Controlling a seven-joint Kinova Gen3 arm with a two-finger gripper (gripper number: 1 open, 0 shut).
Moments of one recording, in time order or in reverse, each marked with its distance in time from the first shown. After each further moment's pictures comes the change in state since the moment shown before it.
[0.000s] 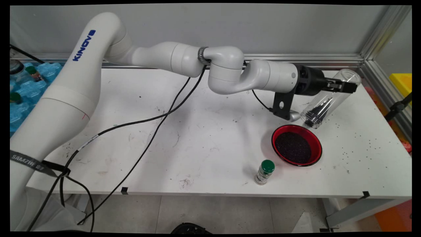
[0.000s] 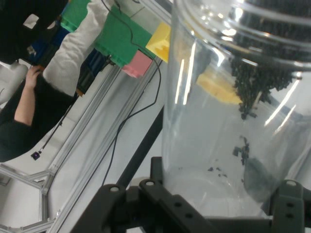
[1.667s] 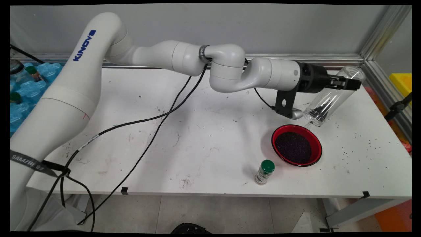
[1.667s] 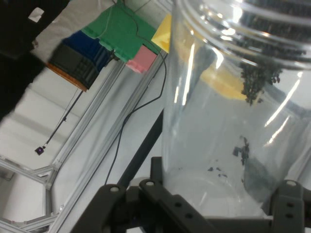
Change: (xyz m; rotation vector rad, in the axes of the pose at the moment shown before) arm -0.006 -0.003 0.002 0.011 -0.011 -0.005
